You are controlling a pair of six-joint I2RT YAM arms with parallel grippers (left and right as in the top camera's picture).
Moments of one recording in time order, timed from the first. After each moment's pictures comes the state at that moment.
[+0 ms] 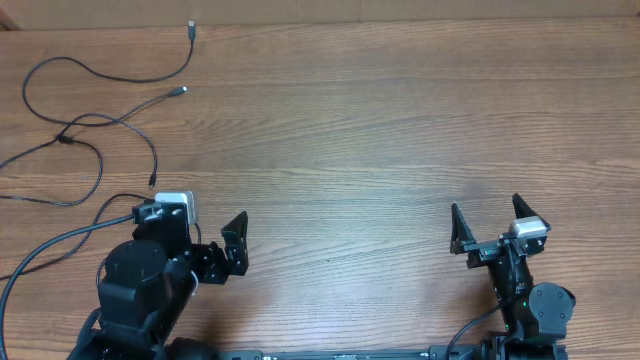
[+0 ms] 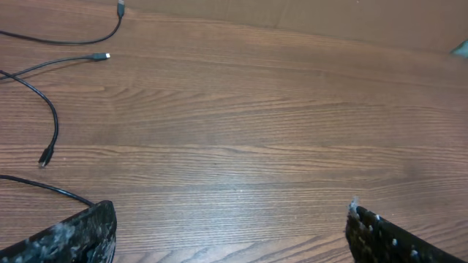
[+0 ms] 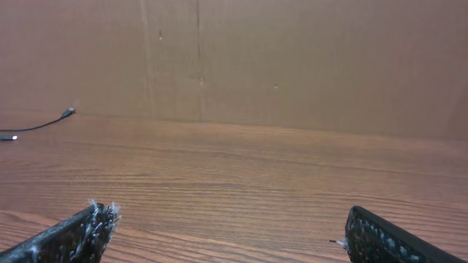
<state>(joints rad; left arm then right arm) -0.25 0.55 0.89 -0.87 0.01 -0.29 -0.08 0.01 0.02 -0.02 -0.24 -0.01</state>
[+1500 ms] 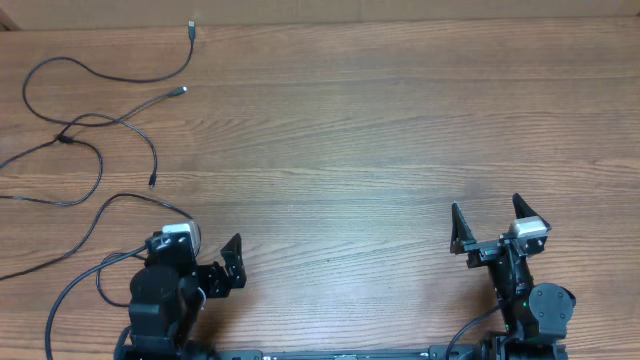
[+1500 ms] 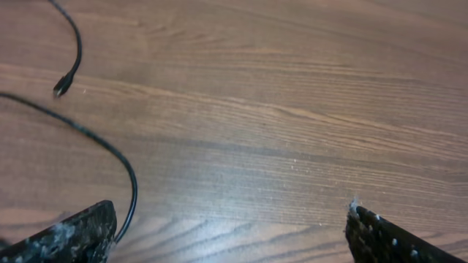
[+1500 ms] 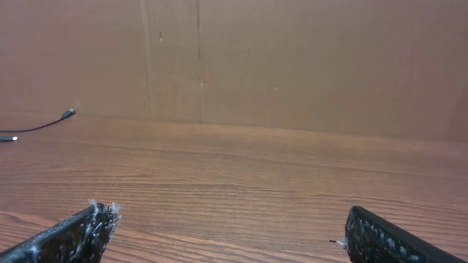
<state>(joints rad) -0.10 0.27 0.44 -0.73 0.05 -0.26 -0.08 0.01 0.02 -0.02 -0.24 -0.01</state>
